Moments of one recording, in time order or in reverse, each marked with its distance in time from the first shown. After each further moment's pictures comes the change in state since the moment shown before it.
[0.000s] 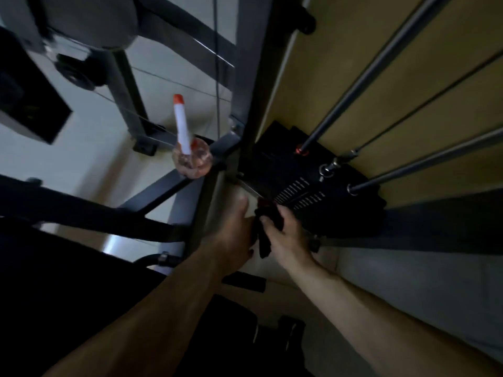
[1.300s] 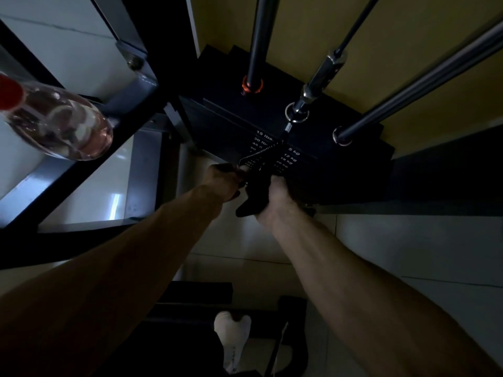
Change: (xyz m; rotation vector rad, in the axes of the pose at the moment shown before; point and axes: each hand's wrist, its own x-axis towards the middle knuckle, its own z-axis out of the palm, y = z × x) left_hand 0.185 0.008 0.018 0.463 0.417 0.224; right_hand 0.150 0.101 -0.012 0.735 0.263 0.596
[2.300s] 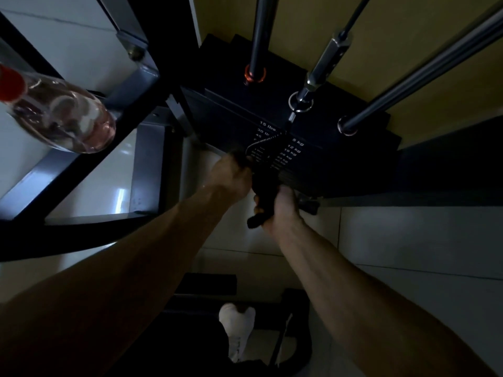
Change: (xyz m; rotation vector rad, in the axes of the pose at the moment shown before) left_hand -0.004 0.000 -0.003 0.652 -0.006 0.363; right_hand -0.004 0.025 -0.024 0.138 -0.138 0.002
